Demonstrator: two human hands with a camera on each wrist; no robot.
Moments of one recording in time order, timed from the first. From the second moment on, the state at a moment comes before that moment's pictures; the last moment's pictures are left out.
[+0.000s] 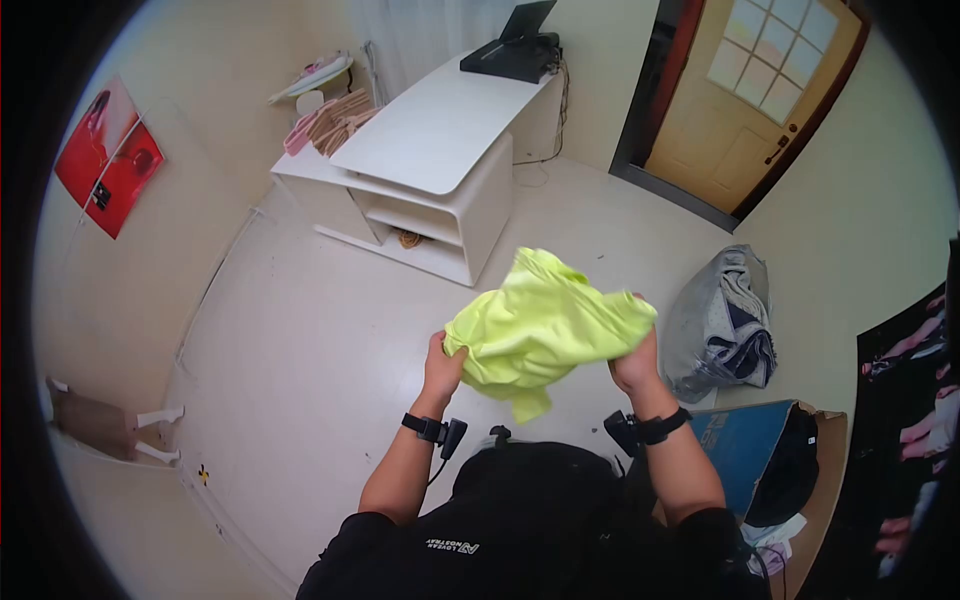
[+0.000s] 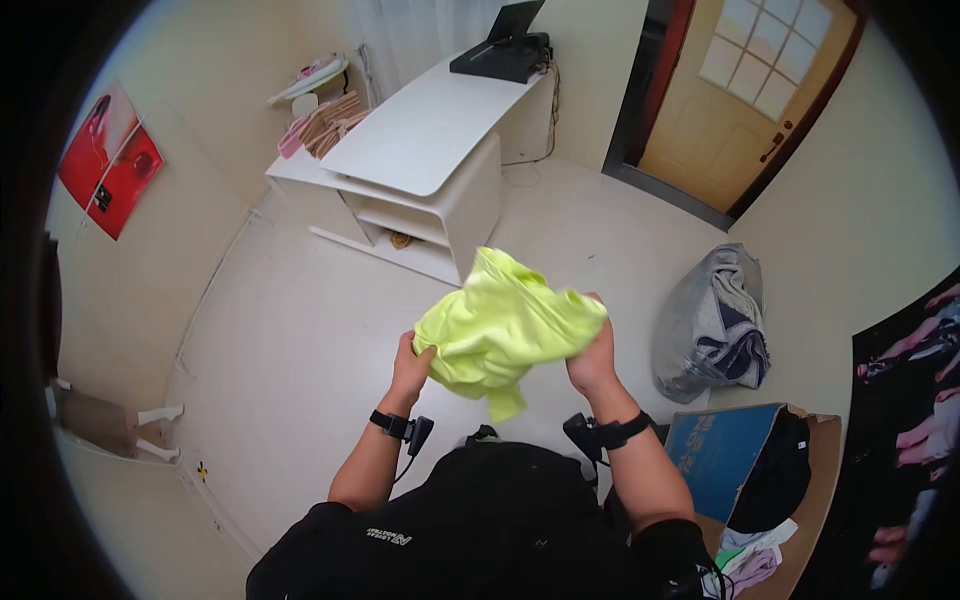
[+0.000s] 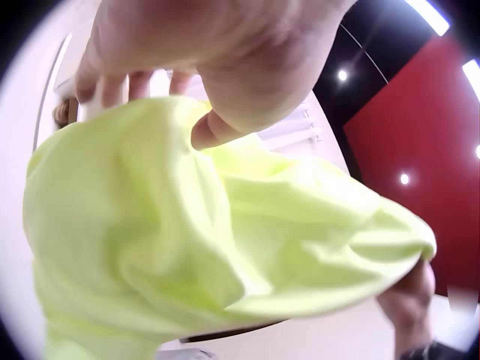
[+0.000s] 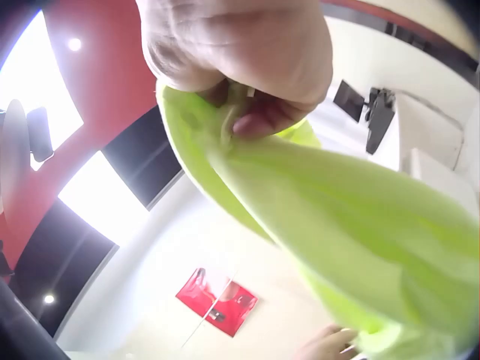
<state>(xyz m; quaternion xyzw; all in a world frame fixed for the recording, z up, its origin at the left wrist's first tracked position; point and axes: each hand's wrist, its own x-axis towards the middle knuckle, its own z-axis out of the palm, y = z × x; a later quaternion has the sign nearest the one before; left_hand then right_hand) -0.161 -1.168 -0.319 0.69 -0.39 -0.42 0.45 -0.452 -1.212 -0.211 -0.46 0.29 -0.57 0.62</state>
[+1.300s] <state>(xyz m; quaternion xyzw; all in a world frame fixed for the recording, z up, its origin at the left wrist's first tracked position) 0.067 -1.274 -0.181 0.46 -0.04 -0.23 0.86 -0.075 -1.564 -0.208 -0.72 0.15 -0.28 0.61</state>
